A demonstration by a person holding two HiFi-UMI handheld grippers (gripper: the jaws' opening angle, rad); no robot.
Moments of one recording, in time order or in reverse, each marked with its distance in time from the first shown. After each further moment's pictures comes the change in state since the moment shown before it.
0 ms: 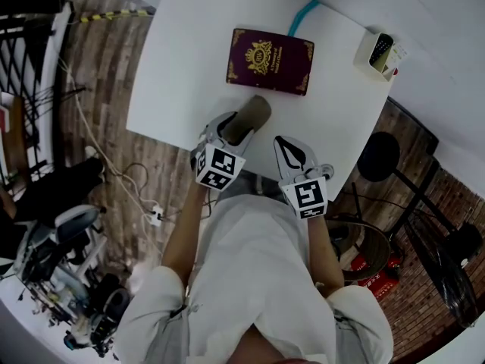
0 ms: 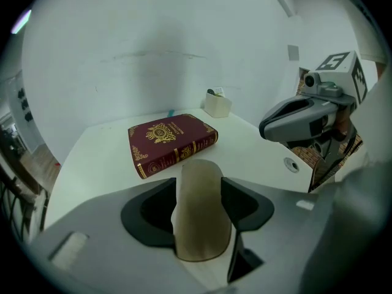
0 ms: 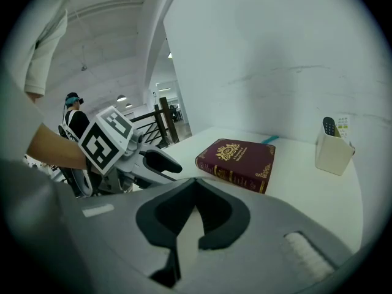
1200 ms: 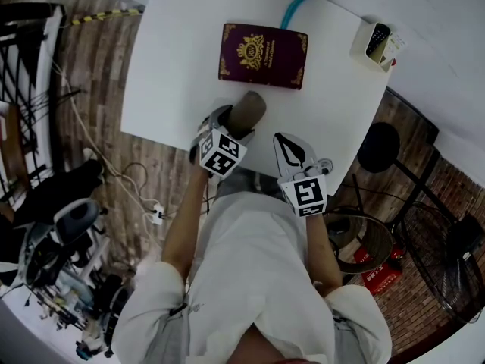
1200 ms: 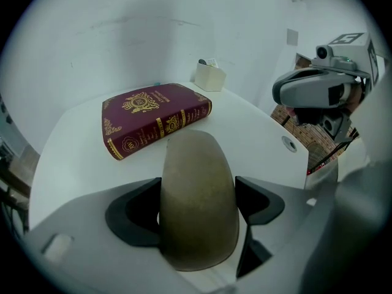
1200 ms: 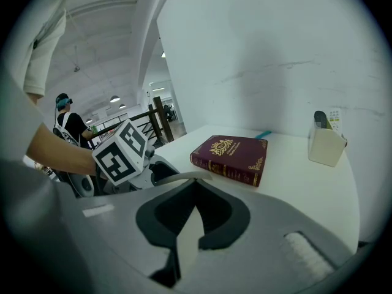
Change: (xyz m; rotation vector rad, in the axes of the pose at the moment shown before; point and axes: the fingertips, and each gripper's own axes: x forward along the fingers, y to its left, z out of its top) left arm 0.042 -0.013 -0.035 0.047 0.186 -0.117; right arm -0.003 -0.008 -0.009 0.042 0.008 -0.044
